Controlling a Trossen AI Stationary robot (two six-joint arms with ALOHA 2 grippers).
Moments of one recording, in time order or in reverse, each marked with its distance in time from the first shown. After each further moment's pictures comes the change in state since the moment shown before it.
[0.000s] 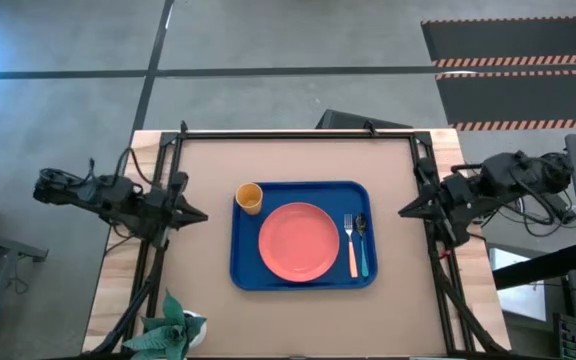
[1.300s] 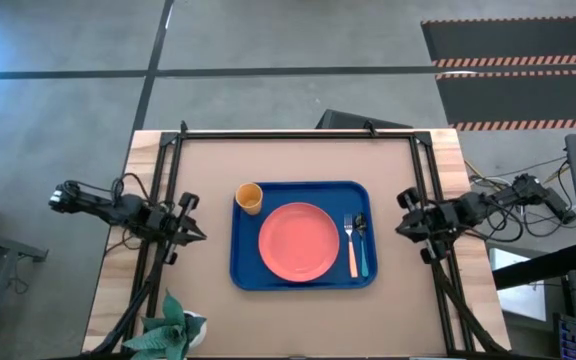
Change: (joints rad) left arm 0.002 -0.354 -0.630 0.621 0.202 0.159; right arm -0.002 -0.451 -1.116 1.130 -0.034 -0.070
